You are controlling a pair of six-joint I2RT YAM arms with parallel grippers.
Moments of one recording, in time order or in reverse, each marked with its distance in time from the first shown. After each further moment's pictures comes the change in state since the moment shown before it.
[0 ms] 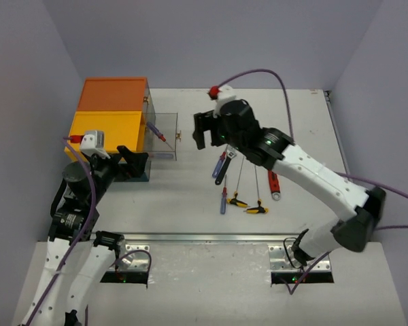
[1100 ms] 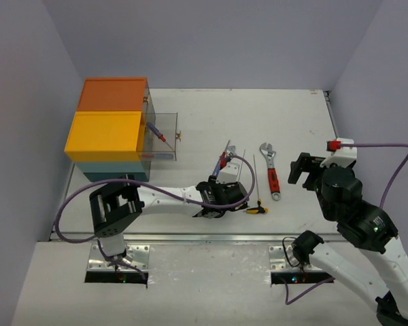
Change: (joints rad) left arm -1.051 1.272 0.359 0.091 -0.739 -0.414; right arm -0.193 -0.989 -0.552 -0.352 0.446 0.062
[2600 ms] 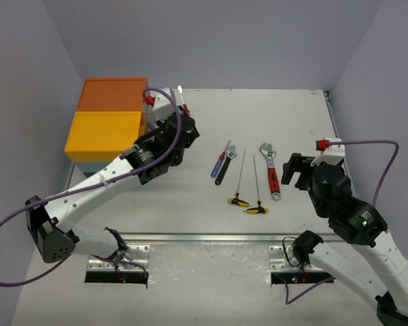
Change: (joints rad) left arm 0.329 -0.453 0.181 0.018 -0.132 0.053; right arm 0.000 0.024 -0.065 0.052 -0.054 0.013
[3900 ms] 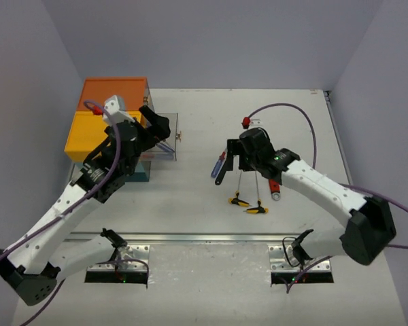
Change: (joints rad) left arm 0.287 -0.346 -0.203 -0.064 0.224 -0.003; right arm 0.000 0.743 0.062 0.304 -0.352 0.103
